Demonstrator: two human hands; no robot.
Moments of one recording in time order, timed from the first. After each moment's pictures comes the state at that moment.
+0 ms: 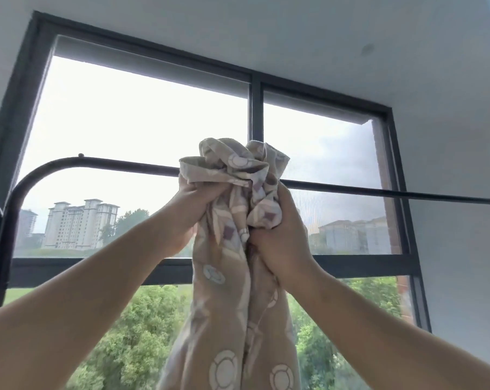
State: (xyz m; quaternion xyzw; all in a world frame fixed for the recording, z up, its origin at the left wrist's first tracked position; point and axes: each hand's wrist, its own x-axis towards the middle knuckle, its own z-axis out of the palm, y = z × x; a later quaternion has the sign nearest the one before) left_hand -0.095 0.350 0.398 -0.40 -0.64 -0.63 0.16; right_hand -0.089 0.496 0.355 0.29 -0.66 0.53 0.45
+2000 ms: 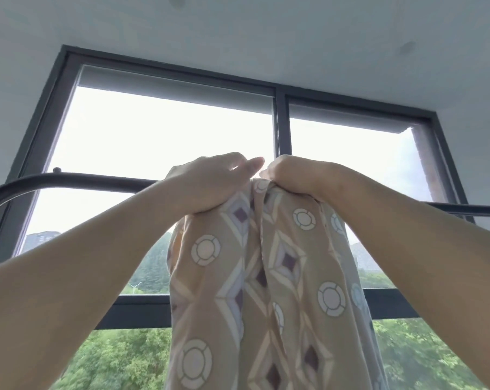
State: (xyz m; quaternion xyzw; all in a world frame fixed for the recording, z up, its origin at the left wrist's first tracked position) left_hand -0.158 0.326 0.497 -0.19 -0.87 -0.14 0.43; right_hand -0.180 0.475 0.527 0.16 -0.92 0.14 0.34
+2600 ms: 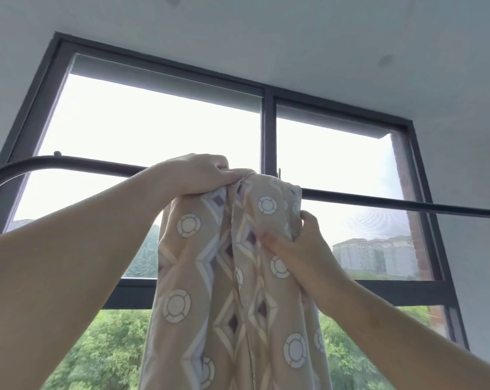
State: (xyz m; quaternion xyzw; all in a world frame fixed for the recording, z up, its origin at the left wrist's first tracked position) left_hand -0.138 0.343 0.495 -0.17 -0.91 -0.13 0.36; right_hand -0.130 0.516 0.381 0.21 -0.71 0.58 0.33
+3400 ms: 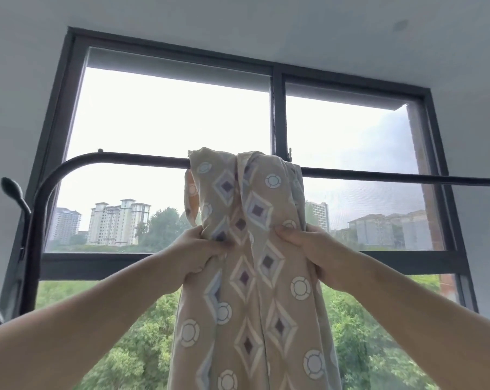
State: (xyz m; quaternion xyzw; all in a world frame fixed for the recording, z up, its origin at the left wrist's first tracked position) left_hand -0.118 0.322 0.352 -0.14 -0.77 -0.60 0.17; right_hand -0.113 0.527 0.356 0.25 -0.71 0.66 0.10
